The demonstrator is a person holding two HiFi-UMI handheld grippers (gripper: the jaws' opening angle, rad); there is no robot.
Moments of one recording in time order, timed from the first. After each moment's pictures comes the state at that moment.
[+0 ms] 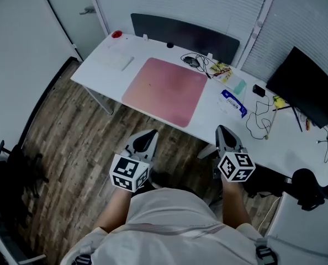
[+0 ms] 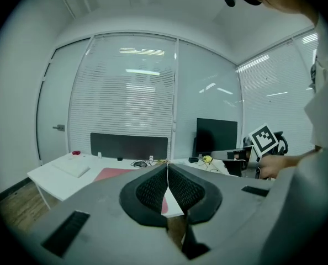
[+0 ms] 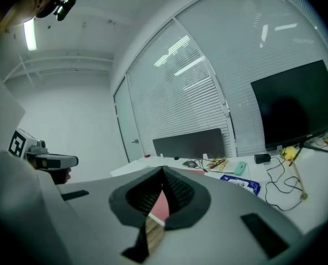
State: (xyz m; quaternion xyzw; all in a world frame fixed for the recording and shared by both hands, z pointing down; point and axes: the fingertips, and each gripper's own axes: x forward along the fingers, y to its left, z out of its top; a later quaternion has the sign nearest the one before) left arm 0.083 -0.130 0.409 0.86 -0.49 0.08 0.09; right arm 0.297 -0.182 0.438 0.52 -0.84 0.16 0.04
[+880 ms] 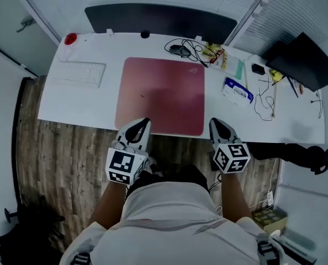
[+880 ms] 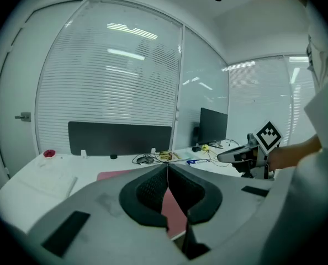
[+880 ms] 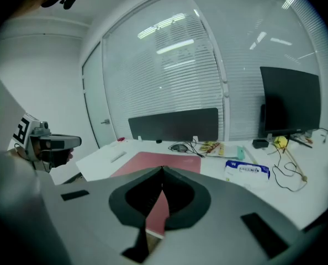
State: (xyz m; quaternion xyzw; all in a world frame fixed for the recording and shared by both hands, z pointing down) left arm -0.039 -0.352 0.463 0.92 -0.35 0.13 0.10; right arm 0.179 -0.313 0.507 0.64 -0.73 0.22 0.14
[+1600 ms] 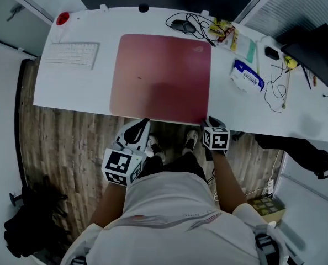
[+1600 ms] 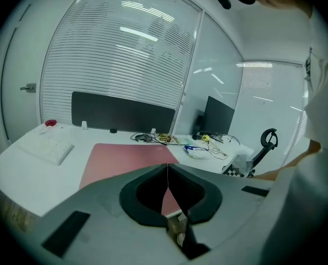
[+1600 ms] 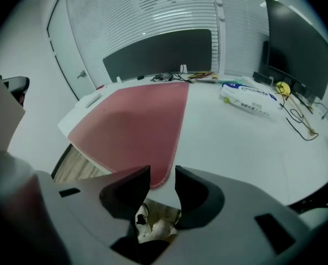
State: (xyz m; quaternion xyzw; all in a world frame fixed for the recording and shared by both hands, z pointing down) left arm -0.021 -0.330 0.523 0.90 -0.35 0.18 0.20; right arm 0.212 -0.278 0.729 0.59 -0.63 0.40 0.31
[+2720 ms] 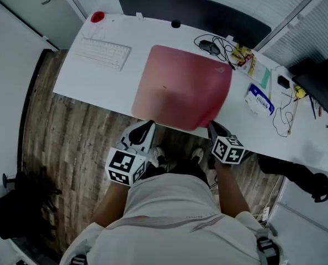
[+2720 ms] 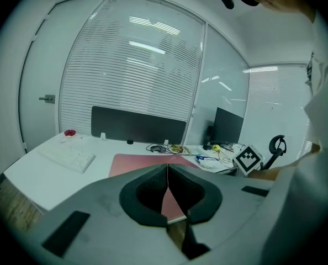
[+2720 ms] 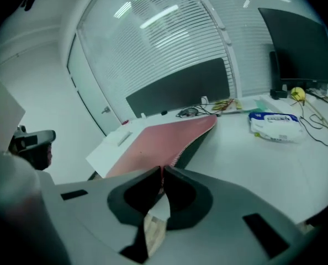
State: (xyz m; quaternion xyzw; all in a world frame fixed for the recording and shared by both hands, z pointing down) left arm -0.081 -0.331 0.491 0.88 -0.41 0.13 0.18; right arm 0.144 -0.332 0.625 0.57 -0.72 0.37 0.15
